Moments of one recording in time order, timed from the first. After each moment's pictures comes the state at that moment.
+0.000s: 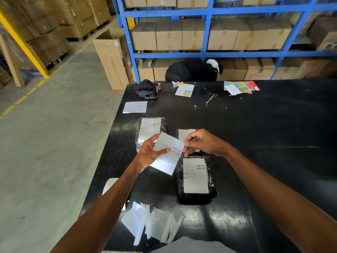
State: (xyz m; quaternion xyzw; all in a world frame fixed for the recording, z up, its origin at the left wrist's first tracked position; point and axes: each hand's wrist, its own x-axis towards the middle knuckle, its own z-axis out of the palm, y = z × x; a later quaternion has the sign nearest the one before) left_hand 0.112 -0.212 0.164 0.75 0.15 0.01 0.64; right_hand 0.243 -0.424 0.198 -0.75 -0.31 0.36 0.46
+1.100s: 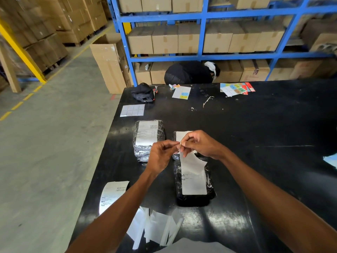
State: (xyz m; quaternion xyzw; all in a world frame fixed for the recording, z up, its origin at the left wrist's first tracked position) left_hand 0.128 -0.262 0.163 0.68 0.09 0.12 0.72; right_hand 0.231 -0.424 0.202 -0.72 -0.32 0.31 0.53
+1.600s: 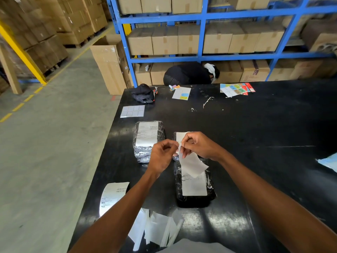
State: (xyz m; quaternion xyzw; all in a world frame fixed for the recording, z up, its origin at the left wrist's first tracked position) left_hand 0.132 -0.265 0.160 0.71 0.16 0.13 0.67; right_hand 0.230 -0.422 0.197 -0.76 -0.31 0.28 0.50
